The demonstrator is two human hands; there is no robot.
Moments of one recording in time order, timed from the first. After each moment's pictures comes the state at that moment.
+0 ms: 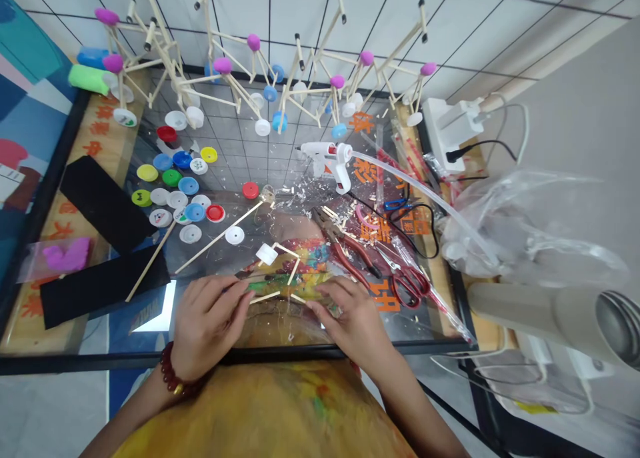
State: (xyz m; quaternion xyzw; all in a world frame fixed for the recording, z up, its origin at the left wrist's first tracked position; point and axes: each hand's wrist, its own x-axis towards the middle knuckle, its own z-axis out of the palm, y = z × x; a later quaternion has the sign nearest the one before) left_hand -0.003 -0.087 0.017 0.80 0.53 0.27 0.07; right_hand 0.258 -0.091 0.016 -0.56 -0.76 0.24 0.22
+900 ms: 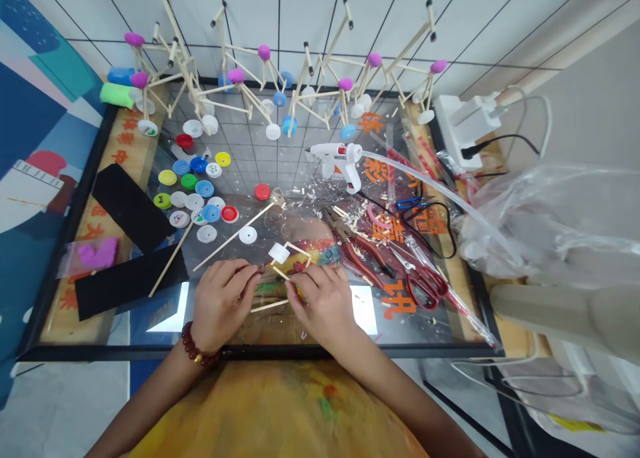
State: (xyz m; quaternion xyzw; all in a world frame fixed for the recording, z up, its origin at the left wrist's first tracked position) left_hand -0.009 -0.069 0.007 0.80 0.54 0.26 0.06; right_hand 0.195 -0.073 0.006 -0.54 -0.81 0.07 0.21
